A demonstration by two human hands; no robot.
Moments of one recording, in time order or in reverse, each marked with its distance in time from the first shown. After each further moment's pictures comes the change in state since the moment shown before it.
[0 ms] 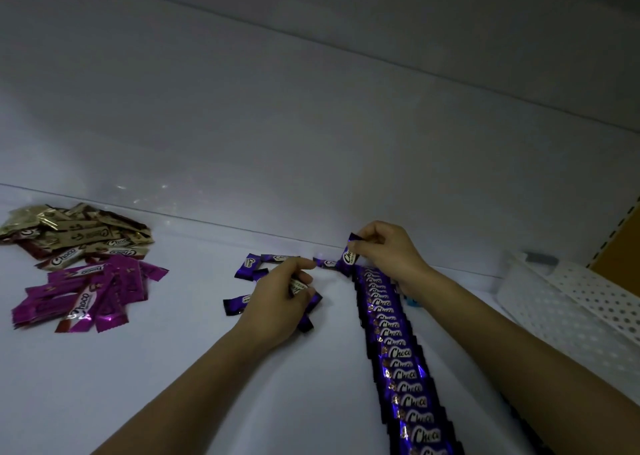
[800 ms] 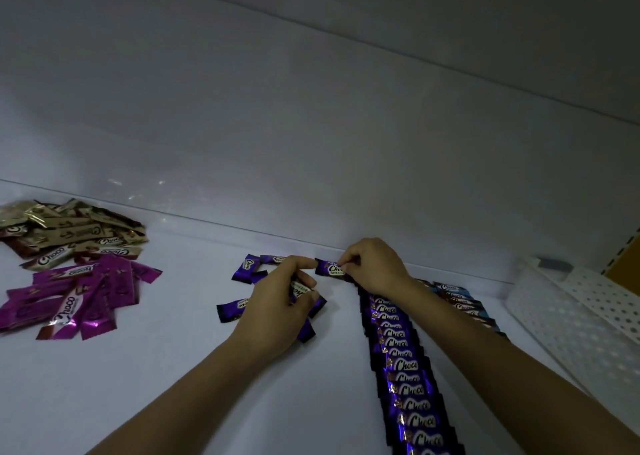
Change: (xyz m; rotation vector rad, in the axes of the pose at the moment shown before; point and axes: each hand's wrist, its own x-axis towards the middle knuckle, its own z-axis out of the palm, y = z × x) left_hand -0.001 0.004 0.001 -0.037 0.039 0.023; right_hand 0.037 0.040 0.019 -0.773 -0.112 -0.260
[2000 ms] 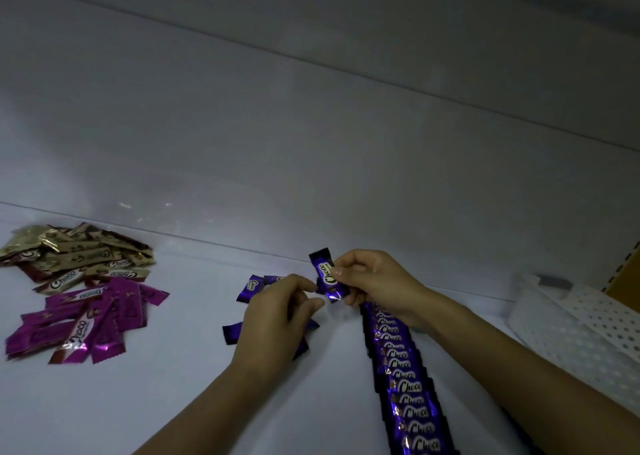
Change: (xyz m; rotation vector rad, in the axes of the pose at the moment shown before) left_hand -0.002 0.010 -0.005 0.138 0.193 0.137; right_hand -0.038 -0.047 -0.047 0.878 -0.244 0.101
